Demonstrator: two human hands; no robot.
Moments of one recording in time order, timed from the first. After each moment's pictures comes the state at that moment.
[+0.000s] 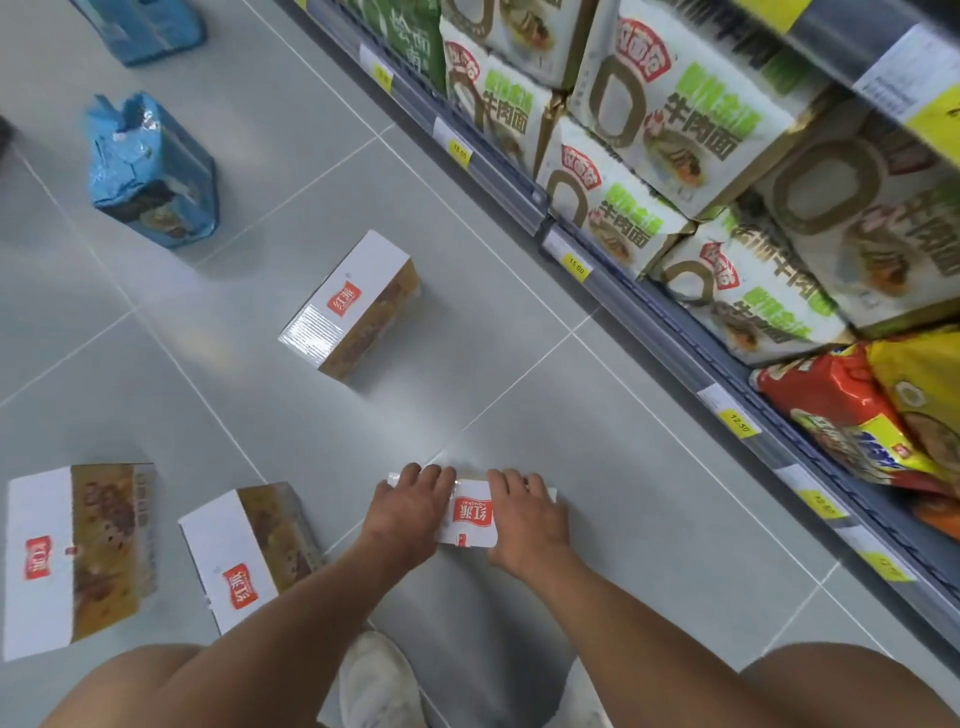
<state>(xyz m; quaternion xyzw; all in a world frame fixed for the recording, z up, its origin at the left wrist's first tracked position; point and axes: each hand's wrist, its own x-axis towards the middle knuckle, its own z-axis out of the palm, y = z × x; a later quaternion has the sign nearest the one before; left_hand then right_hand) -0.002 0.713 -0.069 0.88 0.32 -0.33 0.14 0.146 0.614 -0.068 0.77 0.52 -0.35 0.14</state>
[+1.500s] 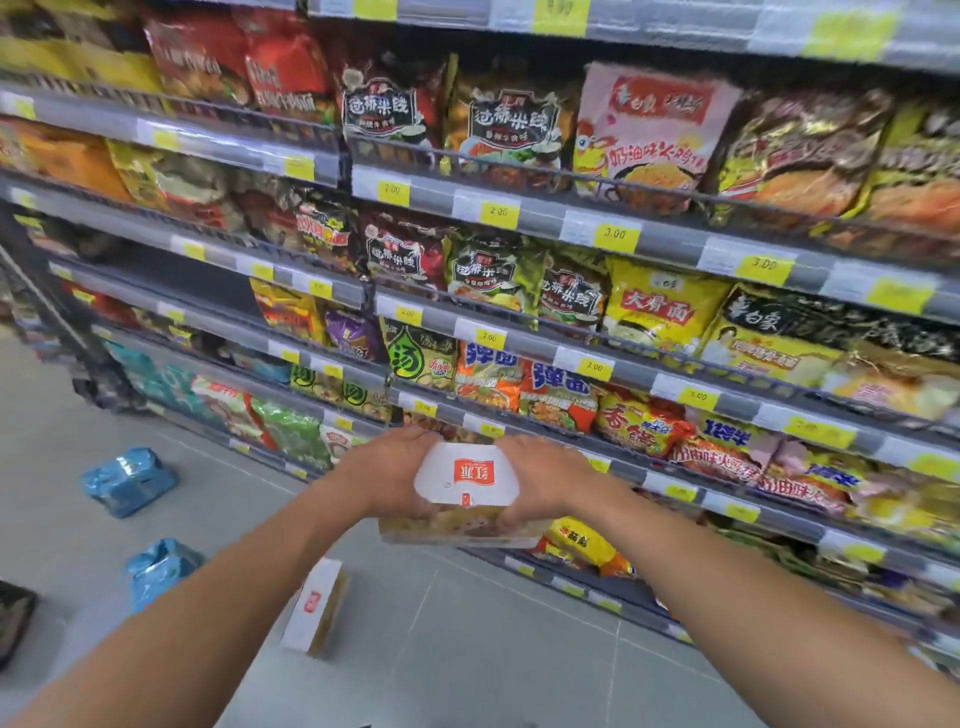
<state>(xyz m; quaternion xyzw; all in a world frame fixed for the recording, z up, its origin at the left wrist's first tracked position) 0.150 0.729 0.742 0.98 0.11 -0.13 0.10 0.298 0.538 0.724 0.85 0.48 -0.21 0.01</state>
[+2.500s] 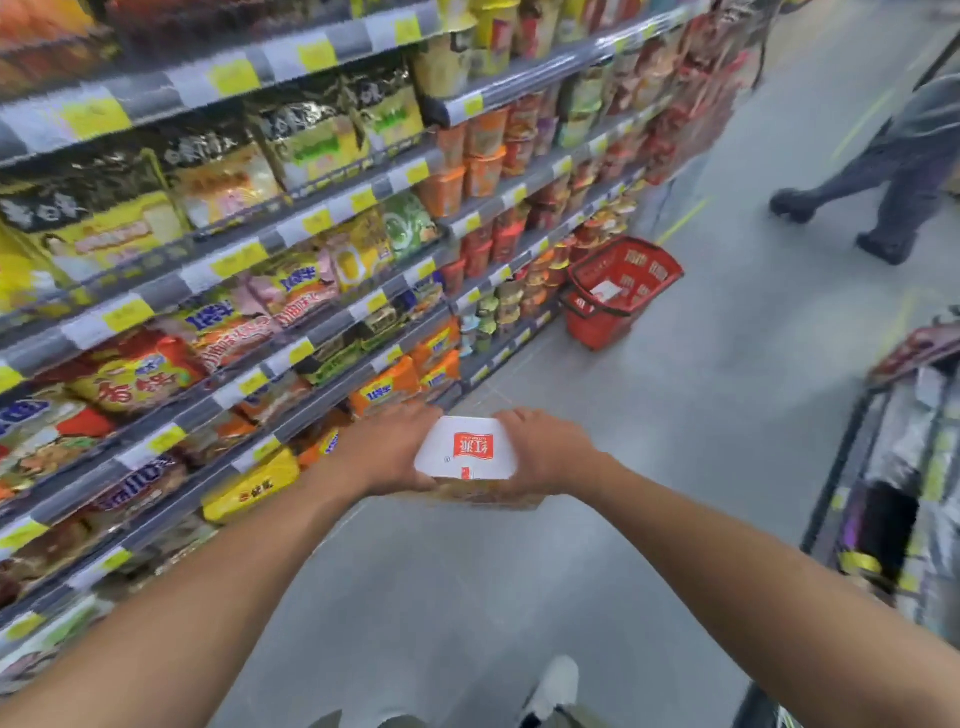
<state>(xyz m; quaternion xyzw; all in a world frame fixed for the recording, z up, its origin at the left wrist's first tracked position) 0.187 0.299 0.704 0.87 -0.46 -0.19 0.00 0.063 0.091 0.686 0.97 -0.10 -0.17 -0.13</state>
